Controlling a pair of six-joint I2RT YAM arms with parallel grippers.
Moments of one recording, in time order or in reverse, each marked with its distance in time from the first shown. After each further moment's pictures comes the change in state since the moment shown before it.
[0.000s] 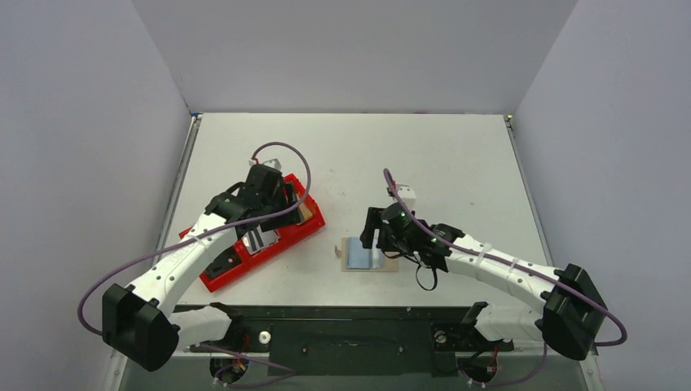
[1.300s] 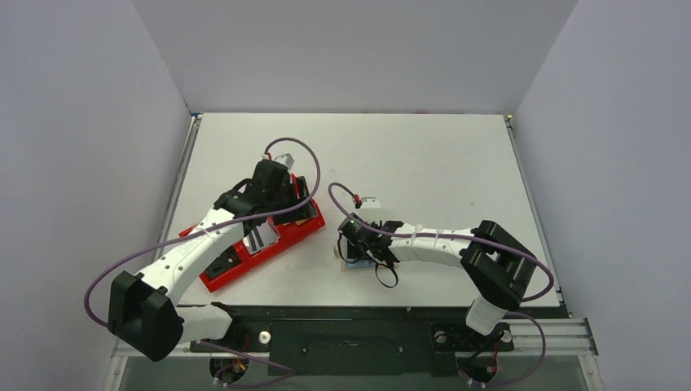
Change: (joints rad) left arm -0.042 0.079 0.000 0.161 0.126 0.018; right arm 0.159 0.491 0.202 -0.038 0.179 0.071
